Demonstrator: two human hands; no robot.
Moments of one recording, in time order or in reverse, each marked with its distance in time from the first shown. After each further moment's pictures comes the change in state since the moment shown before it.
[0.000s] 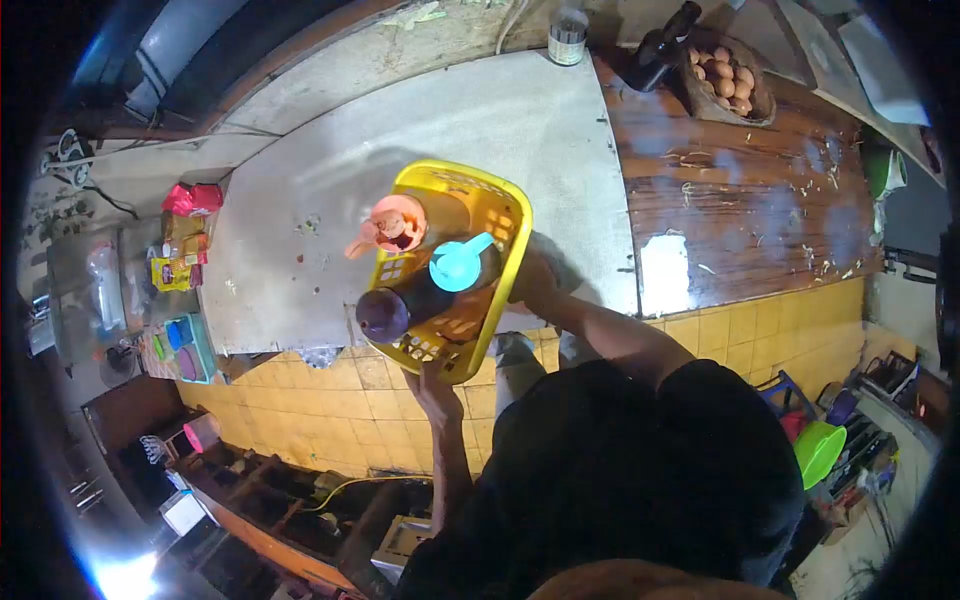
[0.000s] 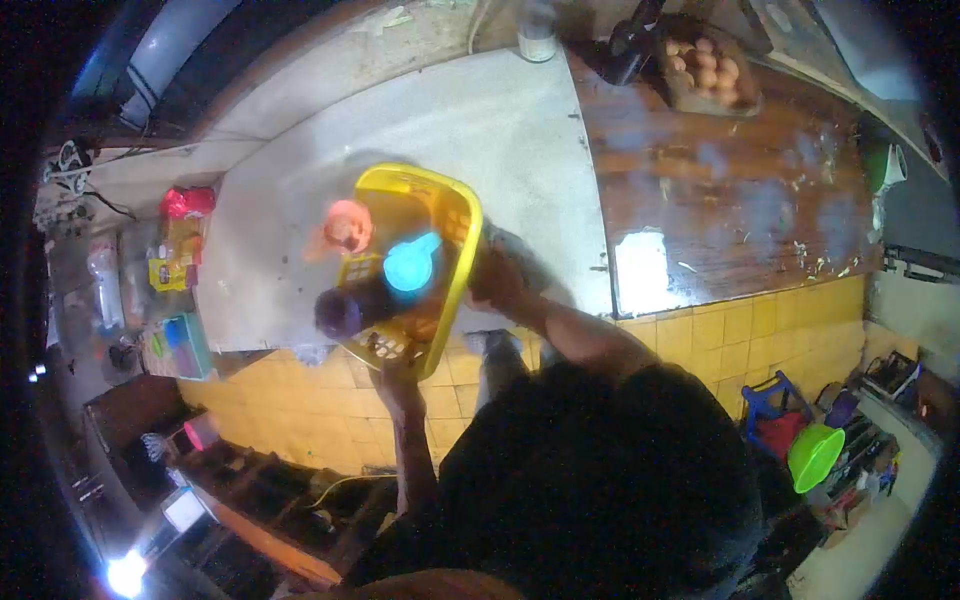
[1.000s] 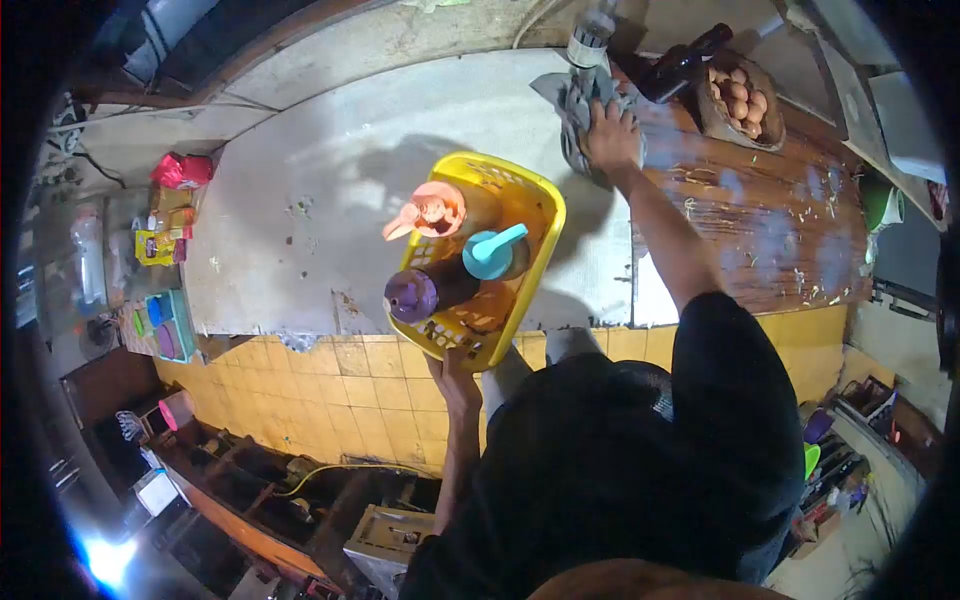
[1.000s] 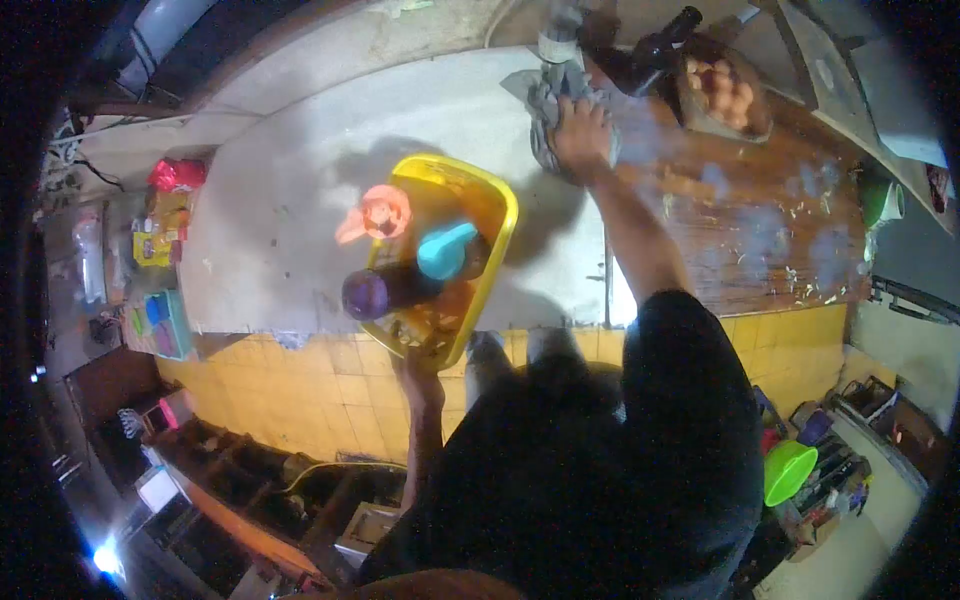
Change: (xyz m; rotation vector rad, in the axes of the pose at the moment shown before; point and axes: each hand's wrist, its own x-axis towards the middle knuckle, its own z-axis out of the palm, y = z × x) left_hand 0.006 -0.076 0.004 -0.057 -0.036 -0.081; right_hand 0.147 0.129 -0.114 -0.719 -0.036 0.316
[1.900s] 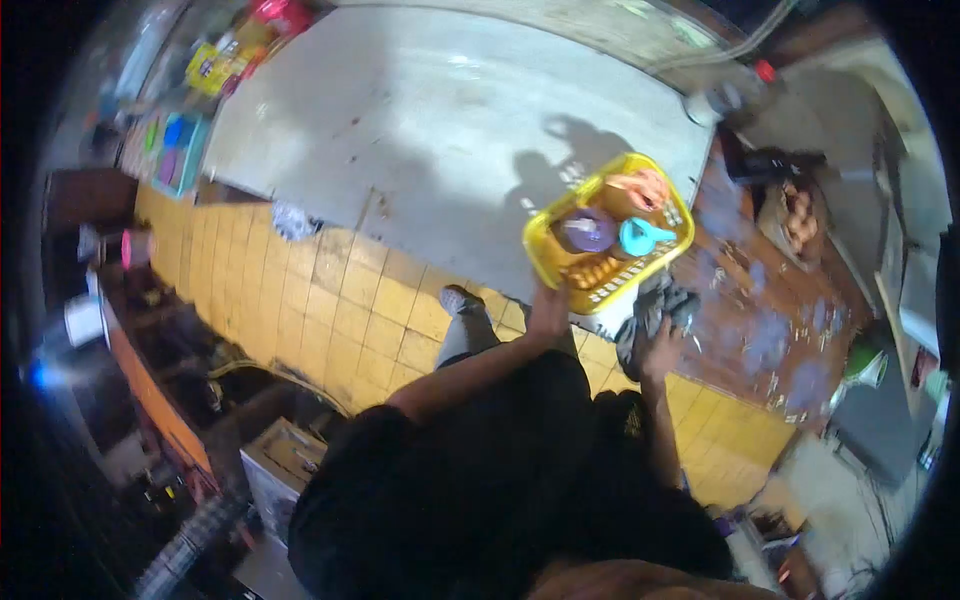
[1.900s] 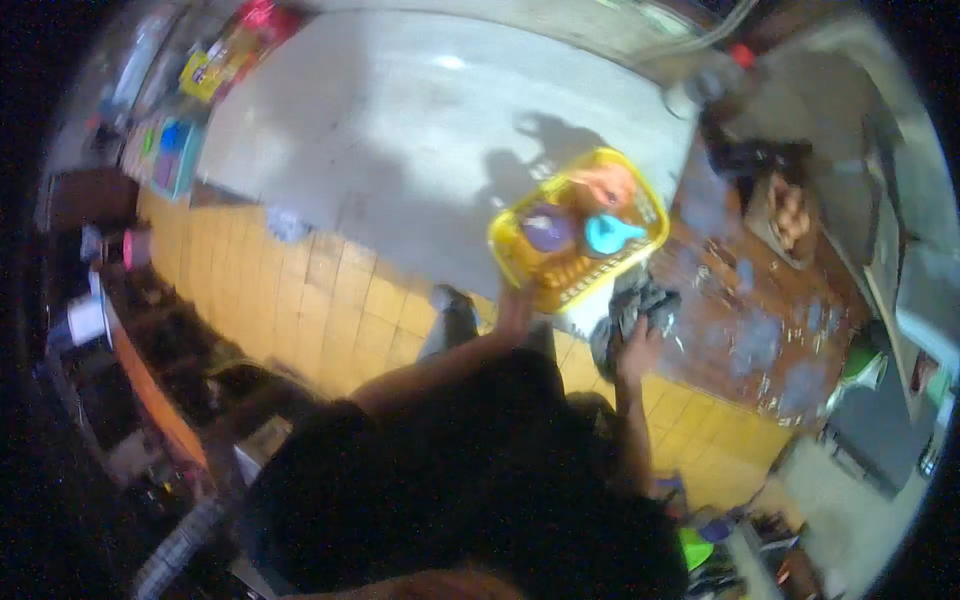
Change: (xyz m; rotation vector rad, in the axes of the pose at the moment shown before) left_hand 0.008 -0.060 0.117 0.011 -0.319 0.298; right_hand -0.292 0.075 0.001 0.082 -0.005 -0.021
